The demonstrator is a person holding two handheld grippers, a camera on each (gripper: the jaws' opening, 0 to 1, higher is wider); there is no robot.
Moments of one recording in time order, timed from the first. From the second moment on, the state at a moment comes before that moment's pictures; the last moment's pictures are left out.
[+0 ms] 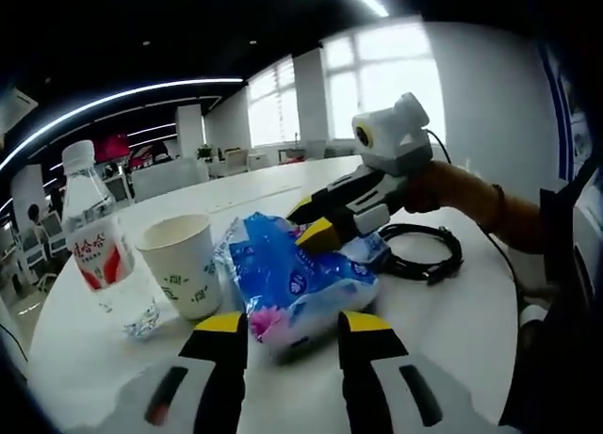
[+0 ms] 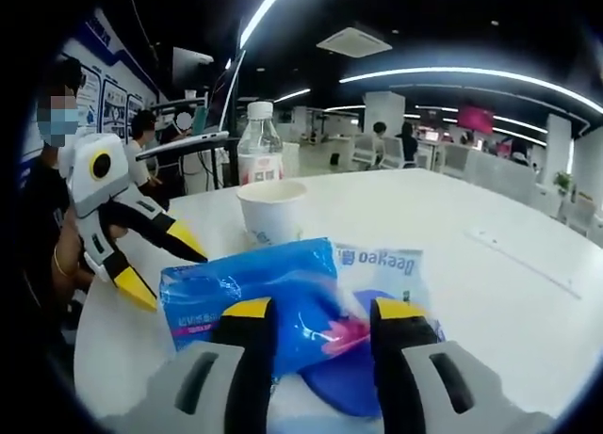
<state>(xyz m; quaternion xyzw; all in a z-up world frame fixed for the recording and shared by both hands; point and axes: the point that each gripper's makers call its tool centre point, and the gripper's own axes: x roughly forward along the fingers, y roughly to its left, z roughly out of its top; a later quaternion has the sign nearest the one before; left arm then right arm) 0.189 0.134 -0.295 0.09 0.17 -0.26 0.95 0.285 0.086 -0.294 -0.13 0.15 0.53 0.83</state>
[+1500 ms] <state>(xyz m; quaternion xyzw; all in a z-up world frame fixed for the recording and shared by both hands) 0.185 0.131 -0.299 0.08 0.12 -0.26 0.96 0.296 0.073 -0.298 -0.17 0.14 0.49 0.85</state>
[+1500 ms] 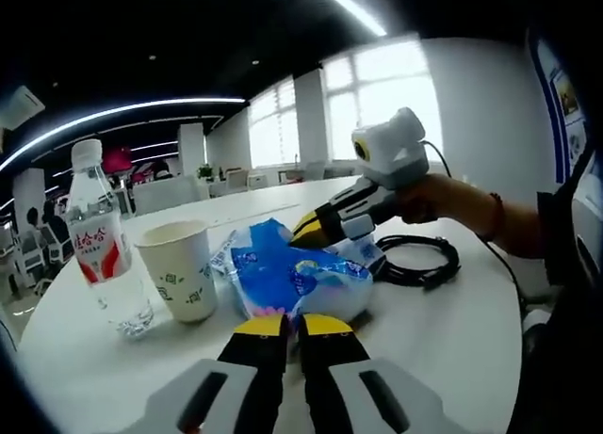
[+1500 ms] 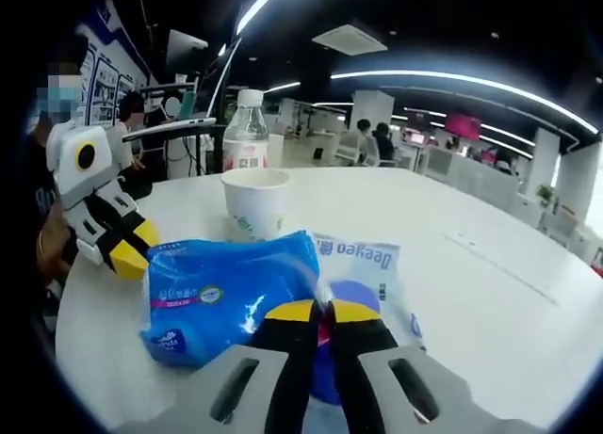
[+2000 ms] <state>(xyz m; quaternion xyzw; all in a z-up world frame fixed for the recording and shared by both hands) 0.183 0.133 -0.296 0.03 0.12 -0.25 0.96 0.289 0.065 -0.288 -0.16 0.12 0.48 0.85</state>
